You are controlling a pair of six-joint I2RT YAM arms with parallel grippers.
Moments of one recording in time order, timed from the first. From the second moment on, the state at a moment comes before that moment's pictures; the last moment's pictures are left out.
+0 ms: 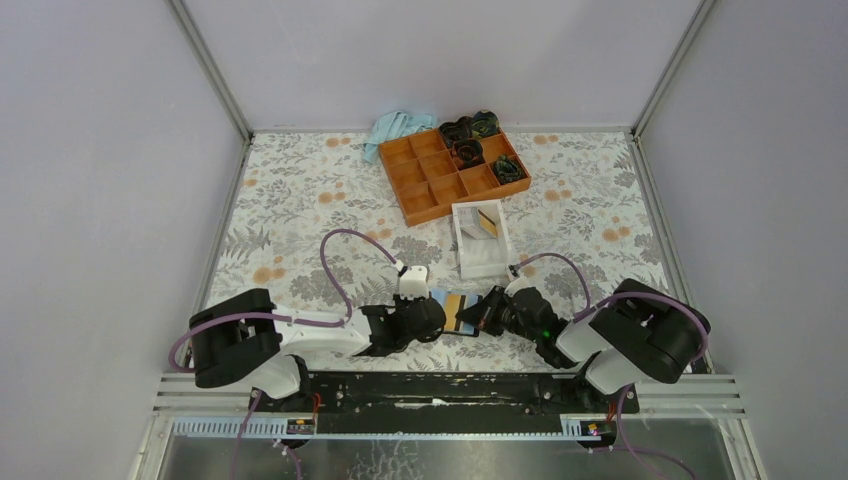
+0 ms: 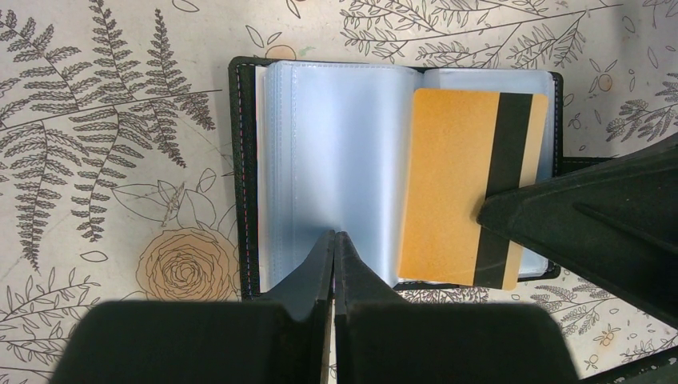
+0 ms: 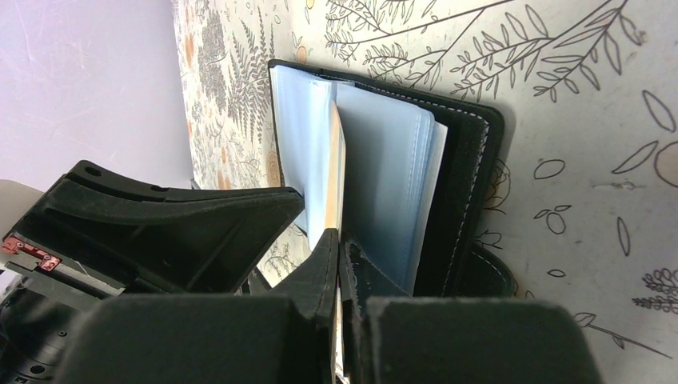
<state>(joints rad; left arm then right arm) -1.20 1.47 0.59 -0.08 -0.52 -0.98 0.80 1.50 0.08 0.97 -0.11 1.20</state>
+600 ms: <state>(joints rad) -1.21 1.46 0.59 -0.12 -0.56 -1.02 0.80 1.63 0.10 1.09 -0.14 1.21</state>
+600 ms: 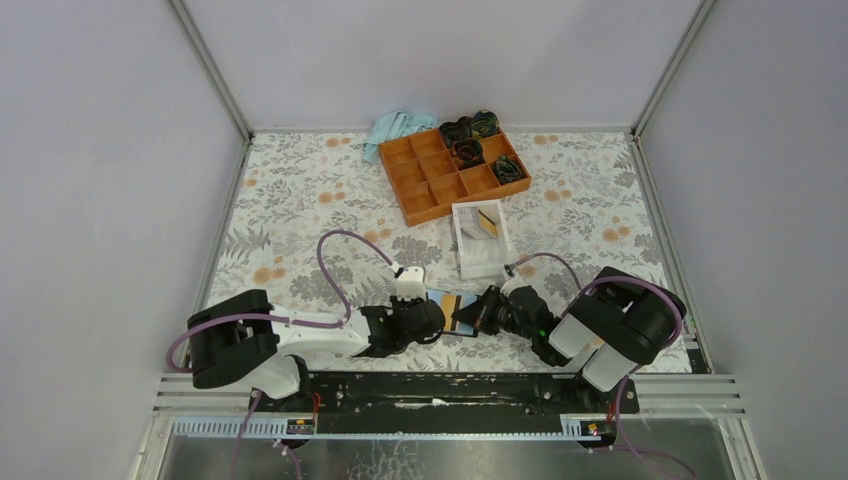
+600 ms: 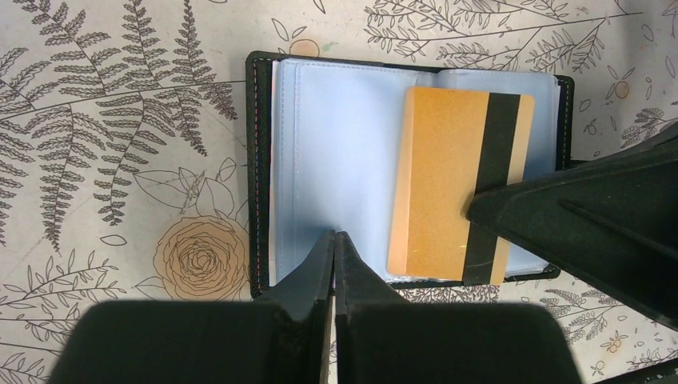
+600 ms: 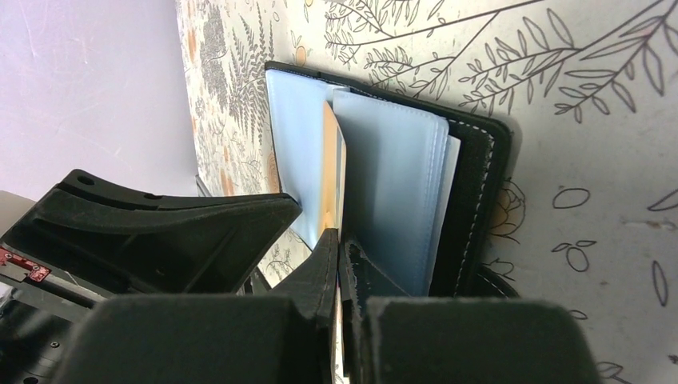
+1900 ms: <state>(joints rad) -1.22 1.47 0.61 -0.14 -0.57 -1.02 0.80 1.67 0.23 0.94 -0.21 1.16</state>
